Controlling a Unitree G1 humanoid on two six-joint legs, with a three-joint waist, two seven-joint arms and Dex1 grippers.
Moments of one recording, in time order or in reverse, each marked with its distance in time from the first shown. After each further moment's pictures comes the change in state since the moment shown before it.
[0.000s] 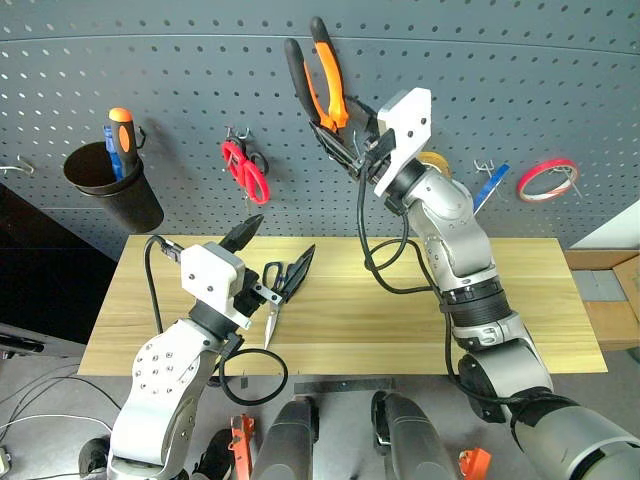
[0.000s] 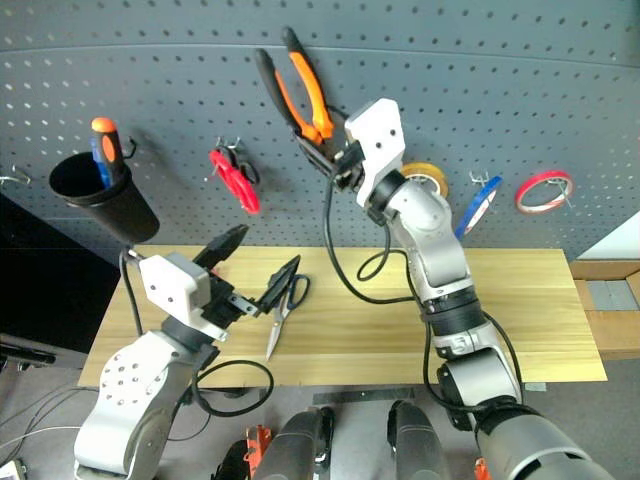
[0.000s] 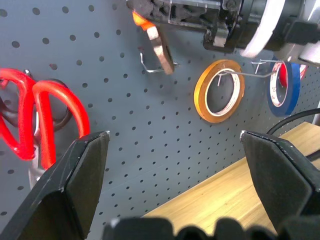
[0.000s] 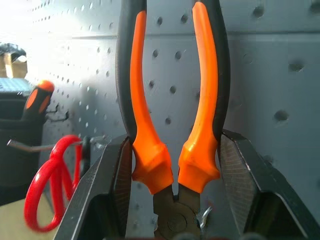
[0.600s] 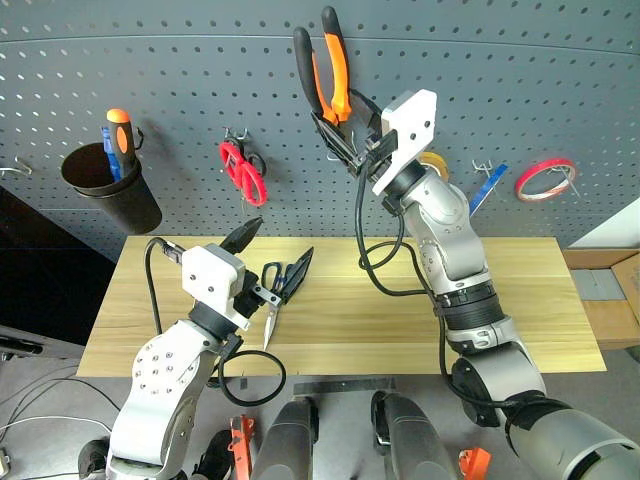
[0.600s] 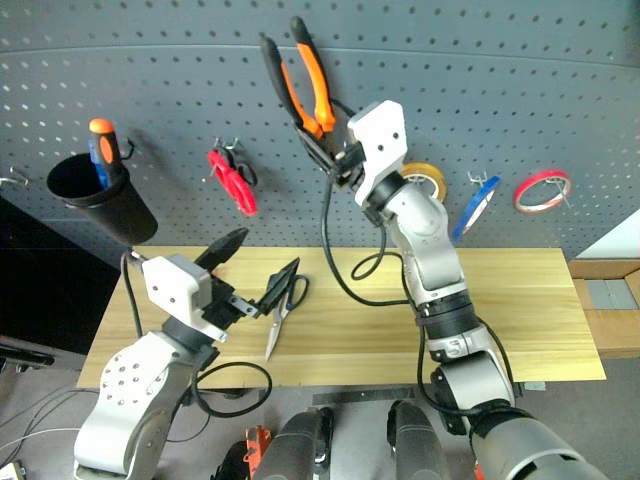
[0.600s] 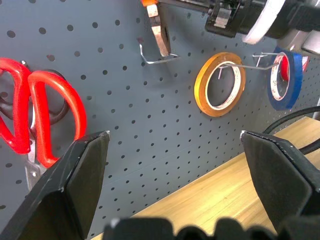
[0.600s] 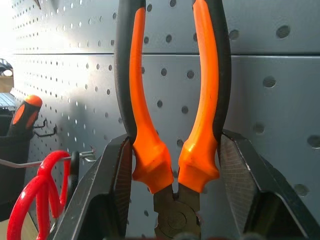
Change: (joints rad) left arm 0.007 0.008 0.001 0.014 0.002 -0.001 -0.001; right arm 0.026 0.044 -0.005 0.014 -0.033 -0.068 -0.025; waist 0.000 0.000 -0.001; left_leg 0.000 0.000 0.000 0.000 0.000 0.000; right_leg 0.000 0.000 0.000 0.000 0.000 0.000
